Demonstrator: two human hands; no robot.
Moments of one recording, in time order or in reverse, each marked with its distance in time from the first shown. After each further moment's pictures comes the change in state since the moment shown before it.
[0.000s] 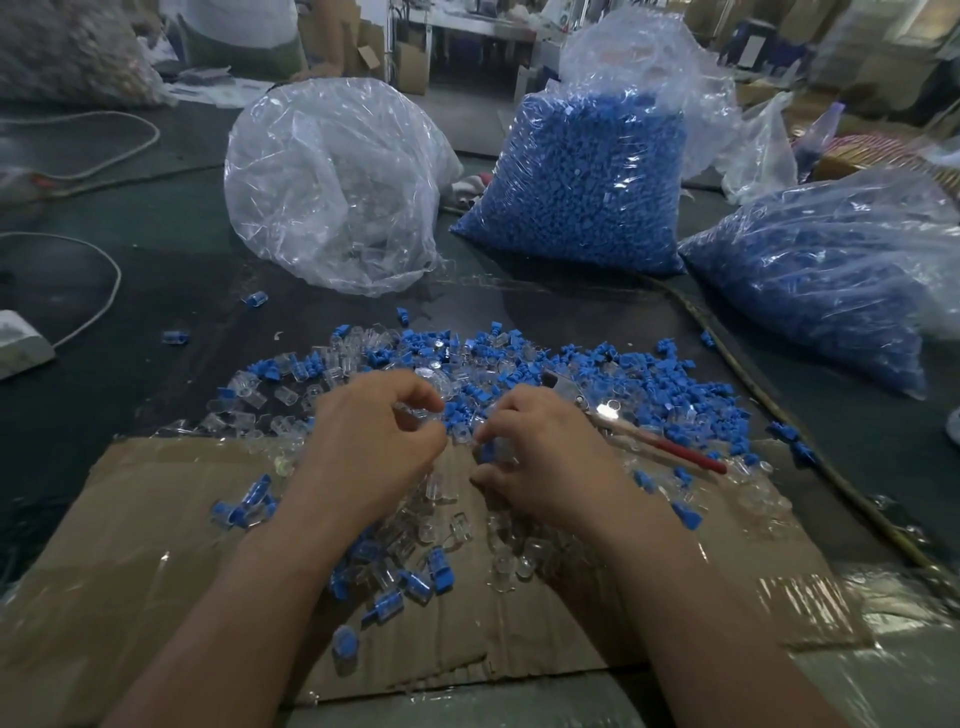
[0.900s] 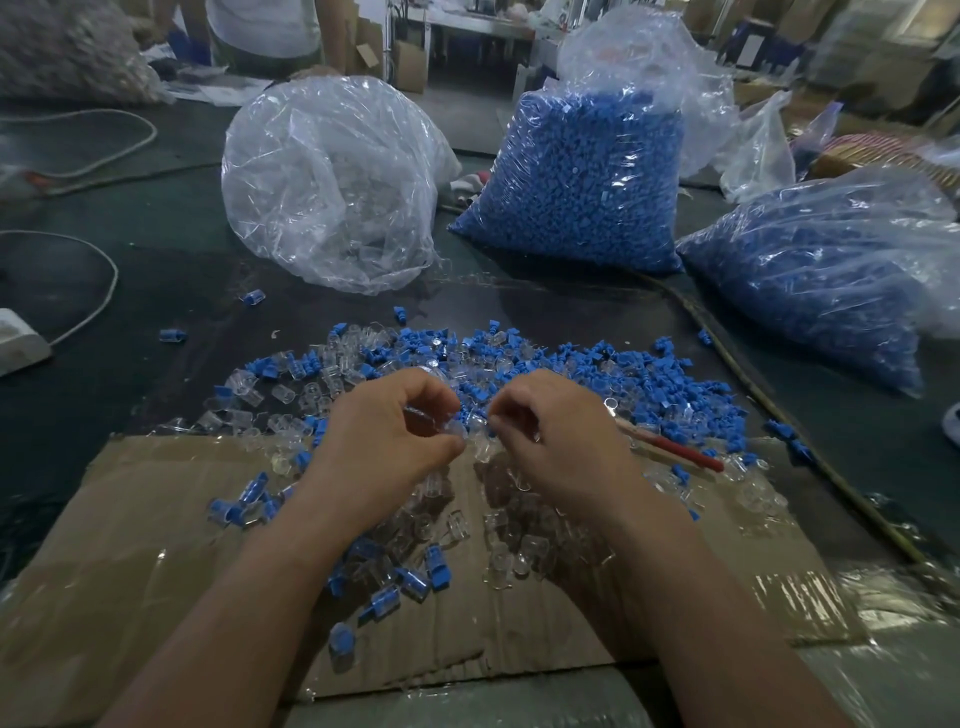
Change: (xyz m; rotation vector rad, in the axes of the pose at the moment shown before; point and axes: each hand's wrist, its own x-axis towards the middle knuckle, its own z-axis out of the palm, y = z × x) left_hand 0.000 -0.003 0.004 -0.221 -0.147 -0.033; right_hand -0.004 0.000 -0.013 0.172 0.168 -0.021
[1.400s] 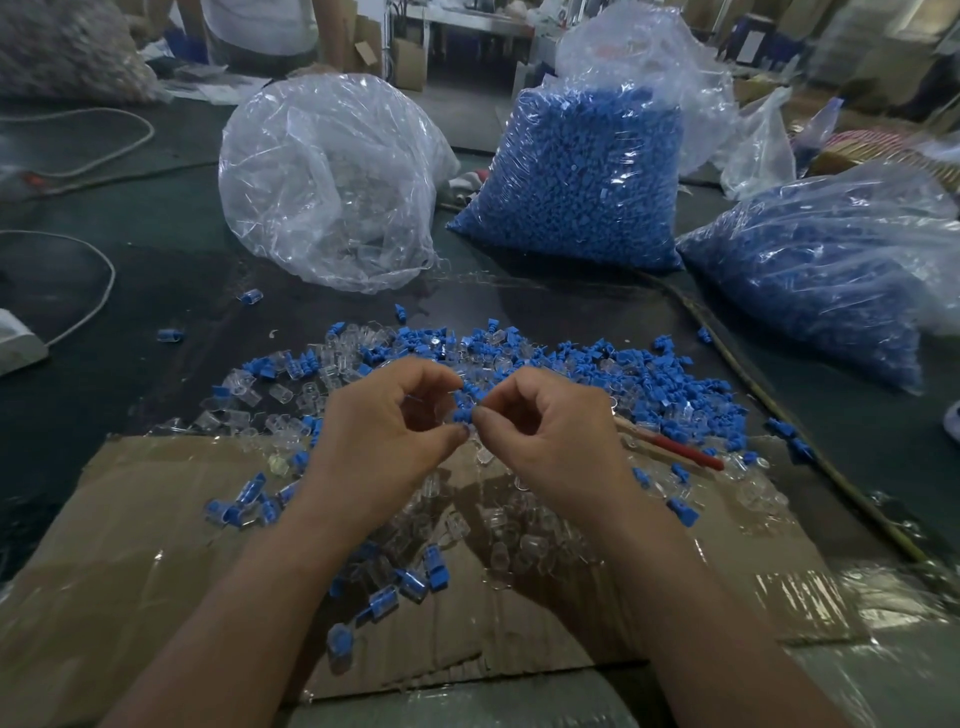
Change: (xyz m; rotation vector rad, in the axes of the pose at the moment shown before) left_hand -0.003 0.005 0.003 -0.034 0.114 0.148; right_hand -0.006 -0.016 -0.001 0.454 0.143 0.105
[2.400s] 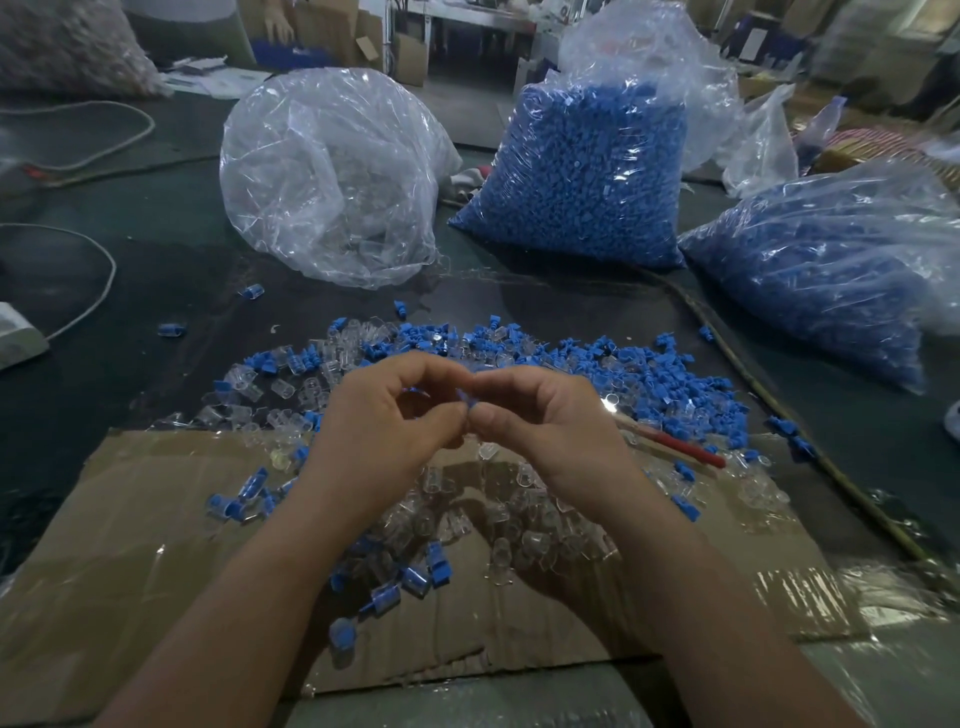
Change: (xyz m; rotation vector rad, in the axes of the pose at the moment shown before) left_hand 0.000 0.007 -0.004 -0.219 -0.050 -0.083; right_hand 0.004 0.002 -0.006 0.387 -0.204 0.134
